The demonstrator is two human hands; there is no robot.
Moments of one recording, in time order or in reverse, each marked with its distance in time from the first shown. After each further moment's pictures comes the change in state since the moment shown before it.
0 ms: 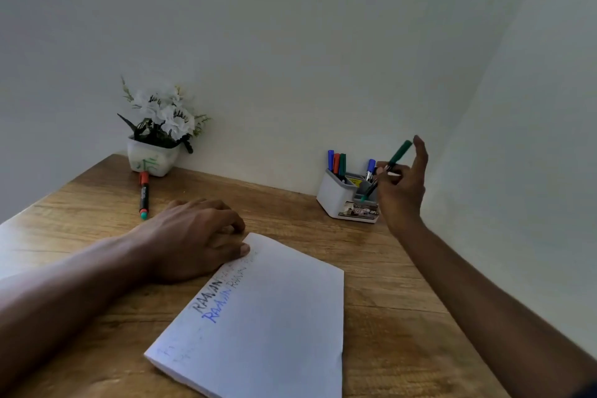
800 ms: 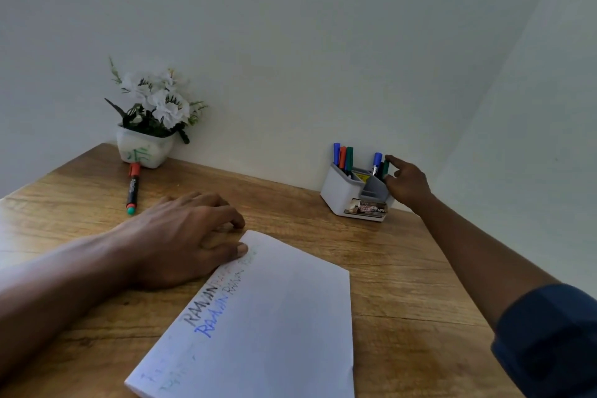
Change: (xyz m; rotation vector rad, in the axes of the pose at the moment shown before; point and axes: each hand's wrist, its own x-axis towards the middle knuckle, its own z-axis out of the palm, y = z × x) left_hand 0.004 -0.002 0.004 -0.017 -0.012 0.005; right_hand 0.098 0.086 0.002 -0.729 -0.401 0.022
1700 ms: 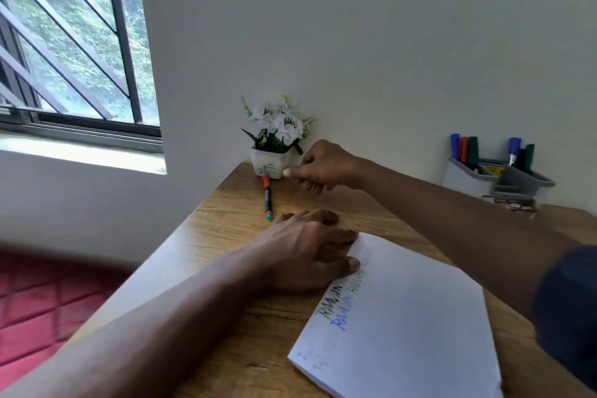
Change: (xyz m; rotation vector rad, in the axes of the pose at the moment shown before) left_hand -0.027 0.015 -0.012 -0.015 -0.093 -0.126; right_hand -0.114 -0.304 0.096 0.308 -0.738 -0.453
